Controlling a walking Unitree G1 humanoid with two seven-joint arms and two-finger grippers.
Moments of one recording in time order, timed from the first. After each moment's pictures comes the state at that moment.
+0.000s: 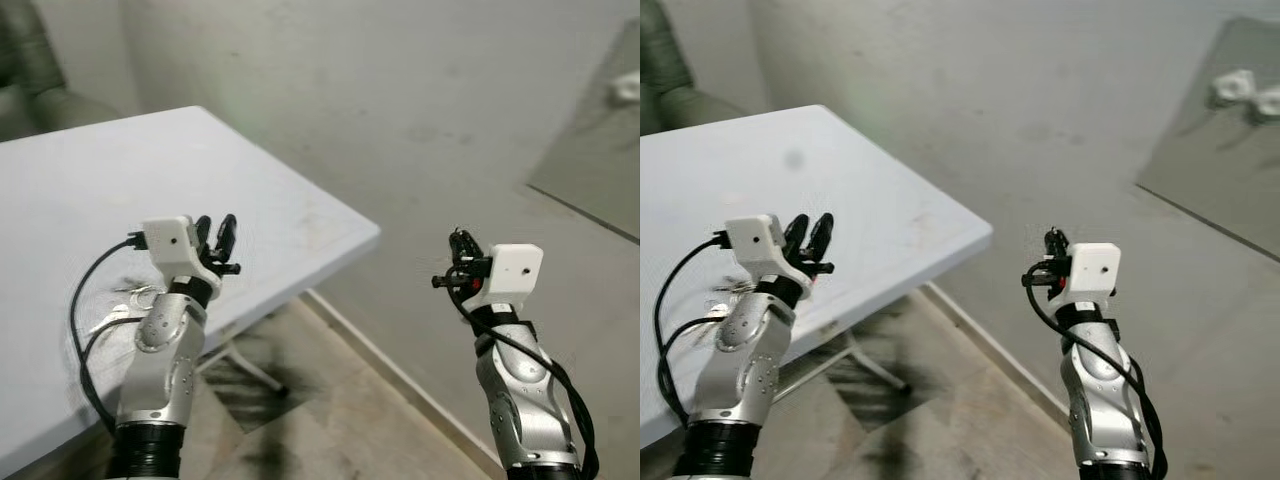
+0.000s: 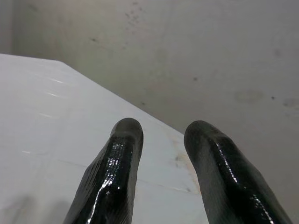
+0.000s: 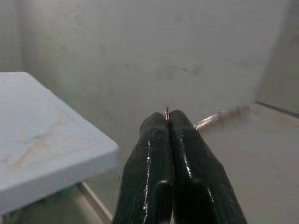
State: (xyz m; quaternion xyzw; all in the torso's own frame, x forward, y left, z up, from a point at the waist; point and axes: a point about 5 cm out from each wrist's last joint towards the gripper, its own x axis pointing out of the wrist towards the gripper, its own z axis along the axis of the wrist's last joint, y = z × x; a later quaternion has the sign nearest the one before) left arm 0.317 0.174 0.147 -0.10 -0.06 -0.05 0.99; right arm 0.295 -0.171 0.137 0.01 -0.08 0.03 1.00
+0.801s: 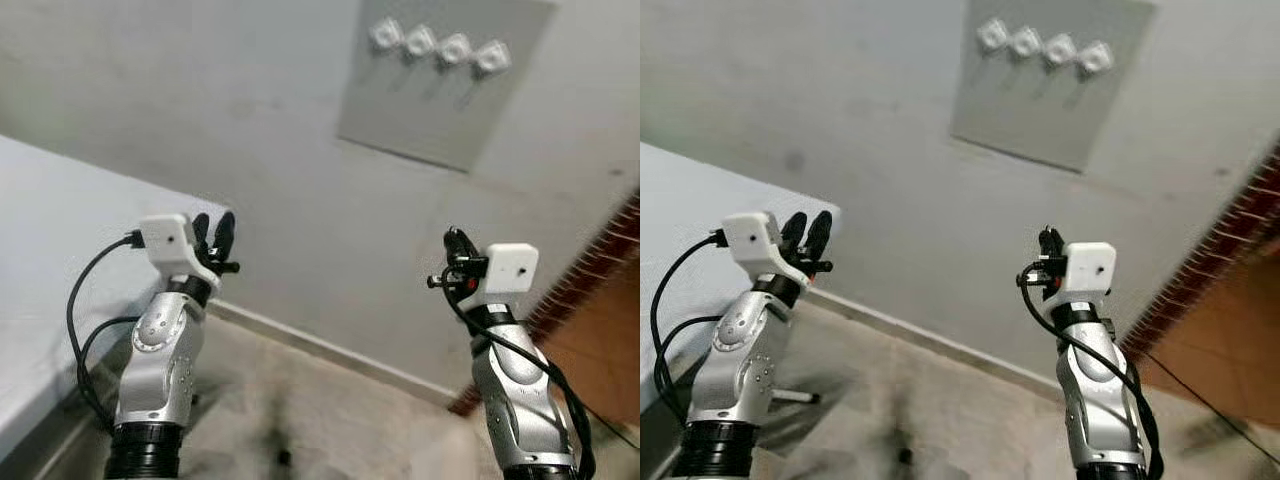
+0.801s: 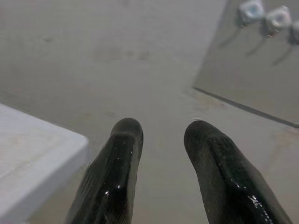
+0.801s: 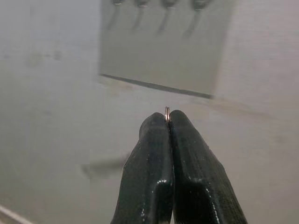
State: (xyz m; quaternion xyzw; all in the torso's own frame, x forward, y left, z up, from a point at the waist) left arm 0.317 0.168 0.149 -0.11 -0.06 -0.05 0.99; right arm 0.293 -0.169 0.139 0.01 -0.09 0.04 1.00
